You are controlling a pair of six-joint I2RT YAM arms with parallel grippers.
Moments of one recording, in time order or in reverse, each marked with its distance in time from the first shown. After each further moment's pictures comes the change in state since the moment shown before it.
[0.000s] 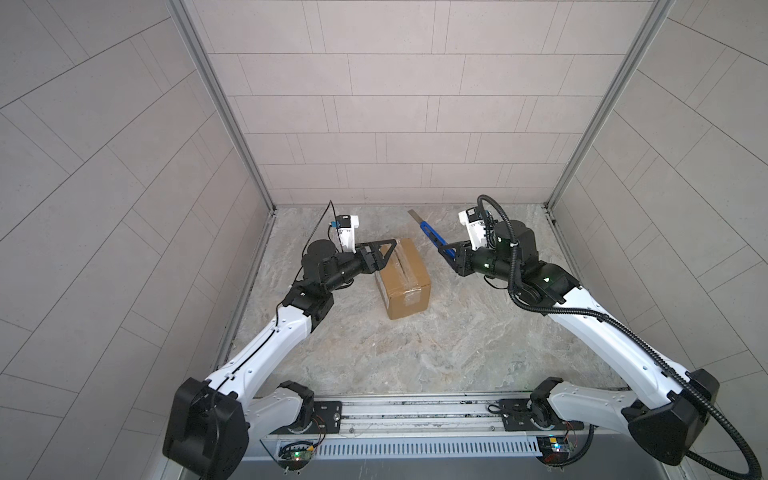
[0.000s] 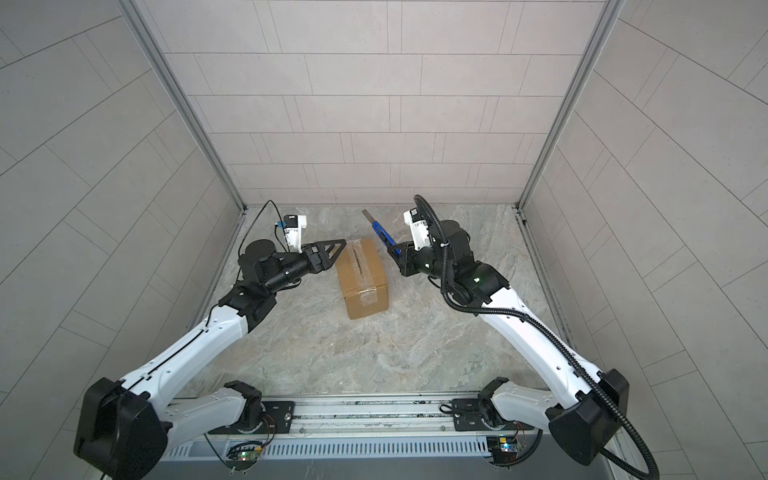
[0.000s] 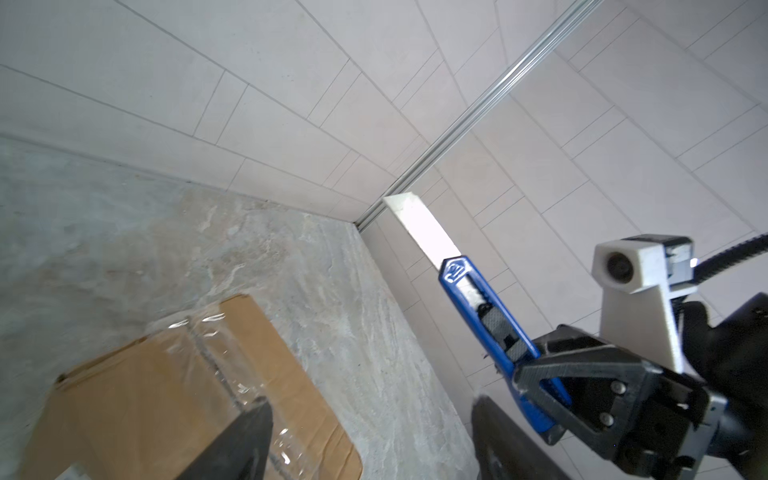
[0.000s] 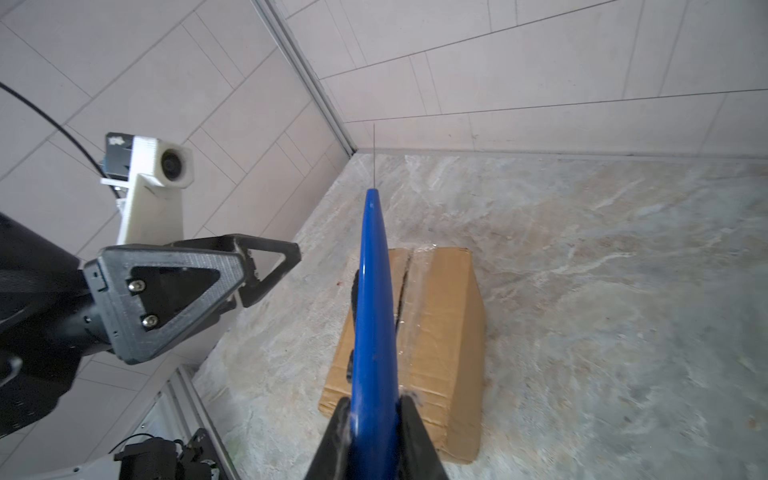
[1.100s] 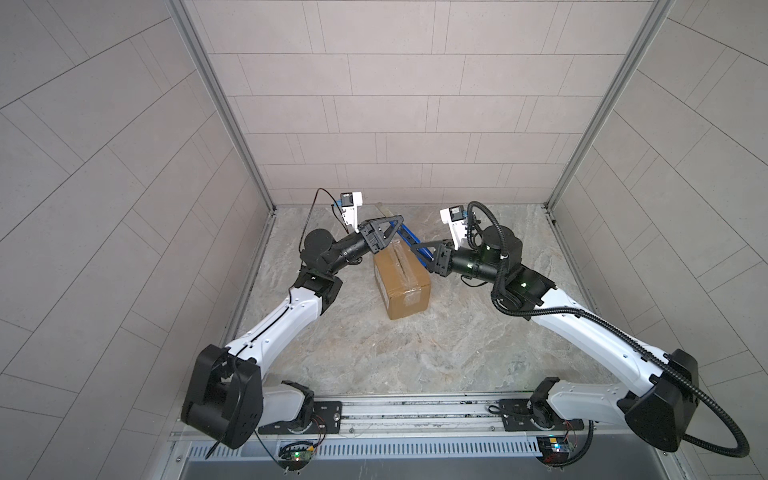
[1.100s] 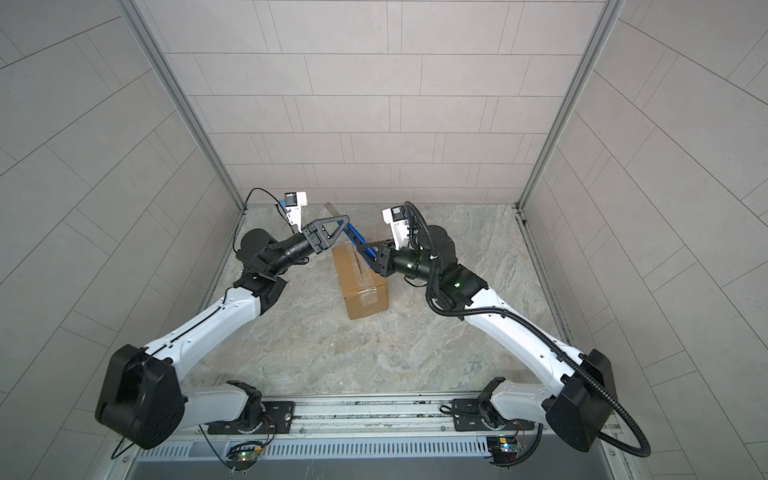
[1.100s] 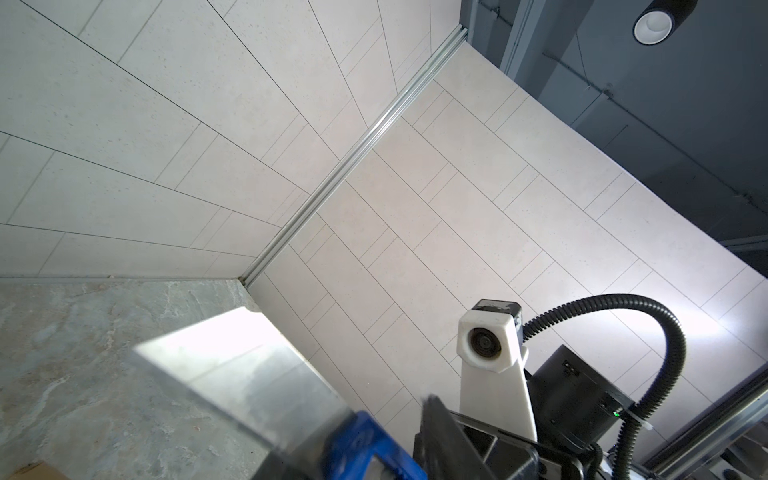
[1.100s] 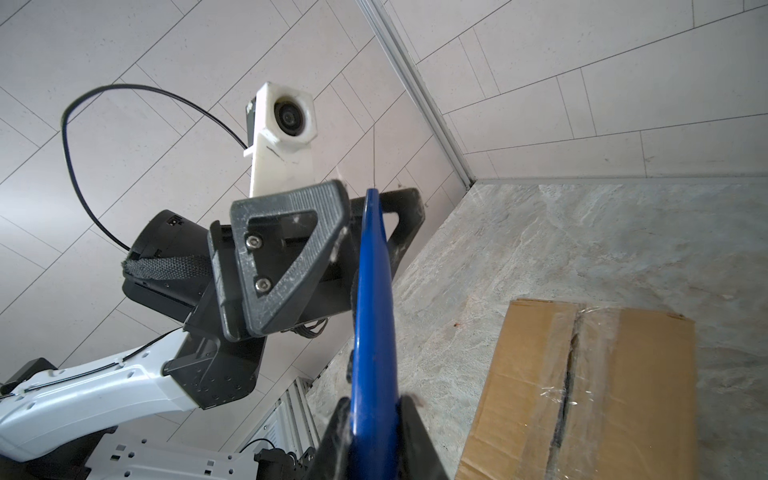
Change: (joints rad) left arm 0.001 0.158 0.109 0.412 0.153 -0.223; right arm 0.097 0.064 -0.057 0.375 -0.137 0.200
